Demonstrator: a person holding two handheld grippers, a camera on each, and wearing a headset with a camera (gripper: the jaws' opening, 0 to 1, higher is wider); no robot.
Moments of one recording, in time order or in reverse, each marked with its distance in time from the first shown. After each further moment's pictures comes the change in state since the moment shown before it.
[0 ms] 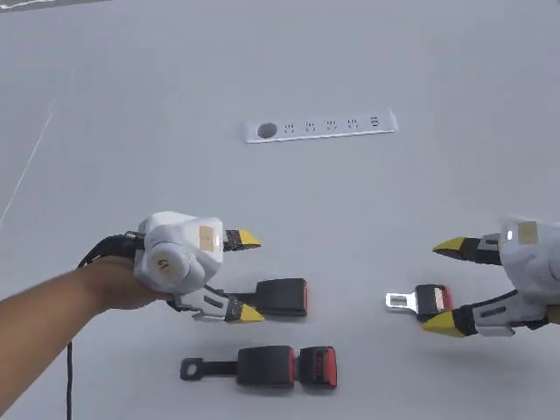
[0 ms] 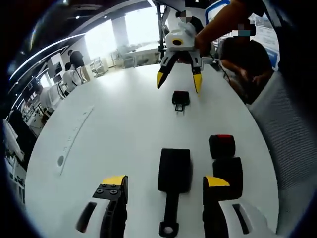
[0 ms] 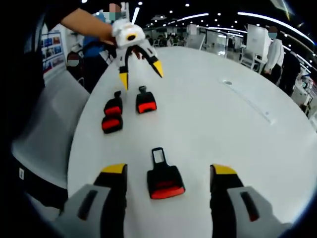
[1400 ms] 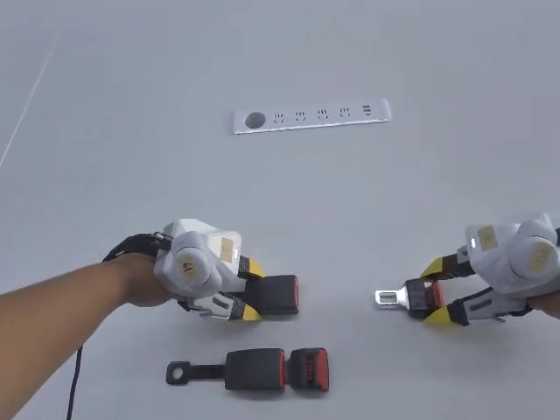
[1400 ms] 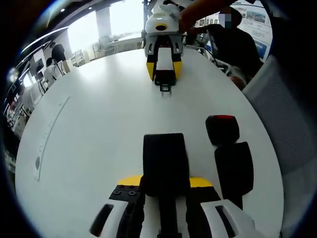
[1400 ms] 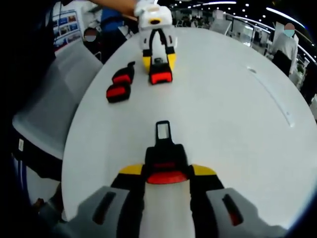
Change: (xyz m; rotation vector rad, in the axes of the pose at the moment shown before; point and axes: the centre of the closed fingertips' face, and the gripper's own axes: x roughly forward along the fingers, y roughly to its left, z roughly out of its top) left arm 0.035 -0.015 -0.022 0.054 0.050 -0.145; right arm 0.018 0.006 -0.024 -0.156 0.160 0.126
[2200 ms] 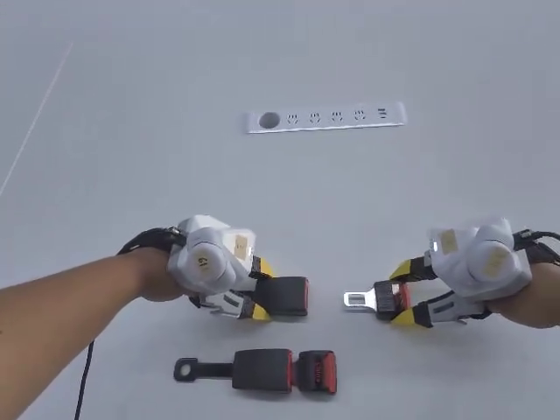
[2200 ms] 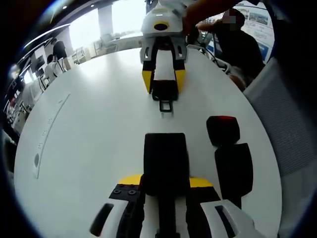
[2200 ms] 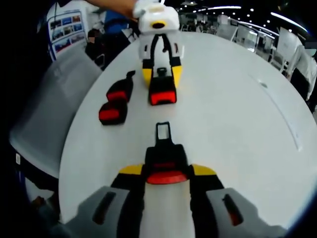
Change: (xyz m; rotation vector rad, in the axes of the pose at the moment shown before) left arm 0.002 0.001 0.001 -0.022 0.011 -0.003; right arm 0.035 -0.001 0.049 -0.045 -0.042 0.027
